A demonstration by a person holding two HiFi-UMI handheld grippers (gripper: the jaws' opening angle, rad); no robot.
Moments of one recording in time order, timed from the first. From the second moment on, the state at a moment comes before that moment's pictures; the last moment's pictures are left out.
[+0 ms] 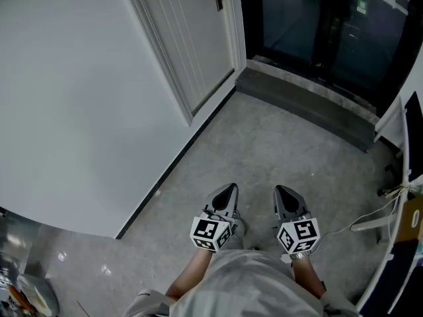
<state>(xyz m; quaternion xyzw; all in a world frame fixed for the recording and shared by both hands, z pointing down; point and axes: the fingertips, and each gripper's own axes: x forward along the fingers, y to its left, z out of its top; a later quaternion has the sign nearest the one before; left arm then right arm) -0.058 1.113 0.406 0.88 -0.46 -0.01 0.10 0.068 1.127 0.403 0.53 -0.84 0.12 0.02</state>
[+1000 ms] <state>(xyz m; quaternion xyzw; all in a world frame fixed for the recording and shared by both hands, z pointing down) -0.082 0.846 0.396 0.90 -0.42 -0.01 0.08 0.047 0.865 0.388 0.58 -0.81 0.10 0.00</state>
